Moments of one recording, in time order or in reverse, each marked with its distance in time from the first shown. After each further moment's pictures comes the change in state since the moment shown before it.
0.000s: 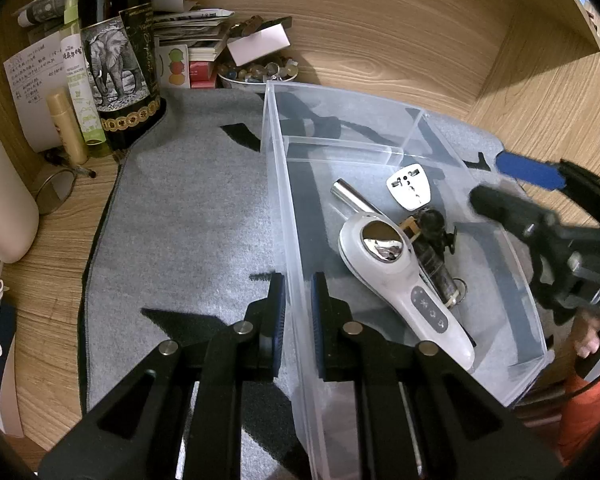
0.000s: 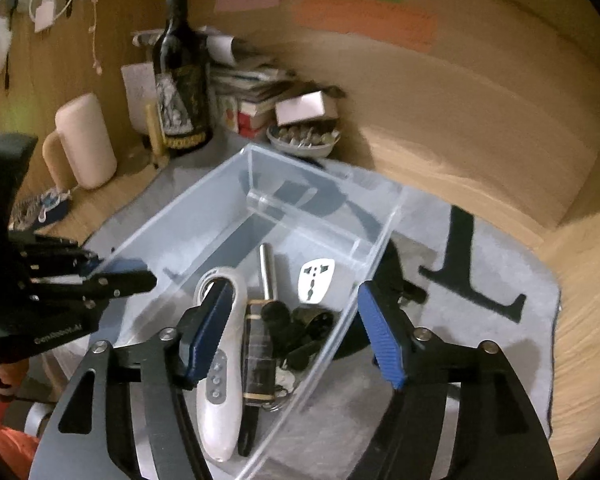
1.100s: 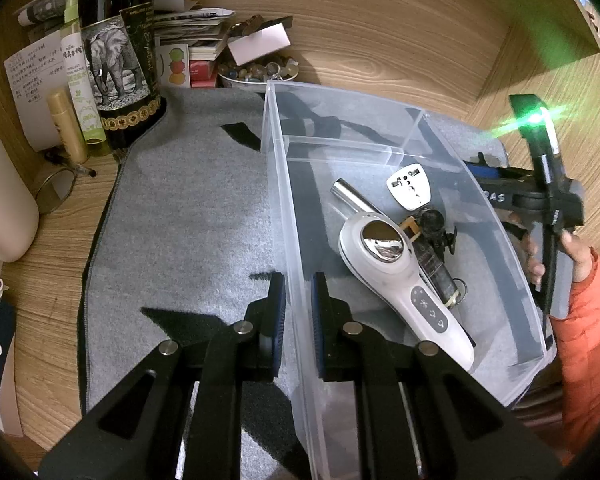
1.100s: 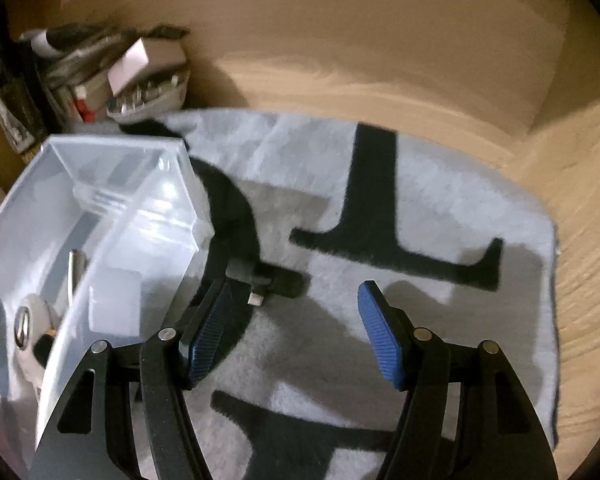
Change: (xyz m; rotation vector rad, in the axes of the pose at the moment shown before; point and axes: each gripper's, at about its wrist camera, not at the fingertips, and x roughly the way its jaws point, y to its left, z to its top) left arm 0.000 0.000 0.000 0.000 0.002 -0.001; right arm 0.088 -0.109 -0.019 0.224 0.189 -0.124
